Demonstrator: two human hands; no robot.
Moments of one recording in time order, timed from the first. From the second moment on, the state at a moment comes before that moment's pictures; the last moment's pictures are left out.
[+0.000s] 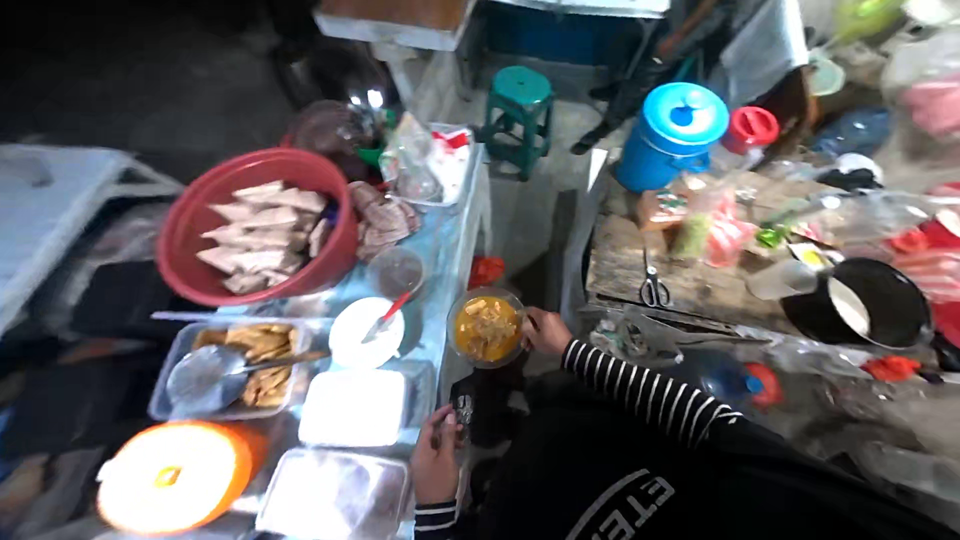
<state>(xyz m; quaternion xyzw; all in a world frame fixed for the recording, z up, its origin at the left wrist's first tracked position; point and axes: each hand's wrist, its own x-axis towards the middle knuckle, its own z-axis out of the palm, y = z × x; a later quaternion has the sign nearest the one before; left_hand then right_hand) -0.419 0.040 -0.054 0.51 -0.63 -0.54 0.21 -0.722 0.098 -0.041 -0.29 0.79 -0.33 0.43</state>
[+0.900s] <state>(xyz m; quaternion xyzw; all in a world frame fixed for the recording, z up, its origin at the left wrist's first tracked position) -0.638 -0.266 -0.086 0.61 -0.78 -0.14 -0.08 -0.931 0.229 -0.156 0.16 0.88 -0.42 0.18</state>
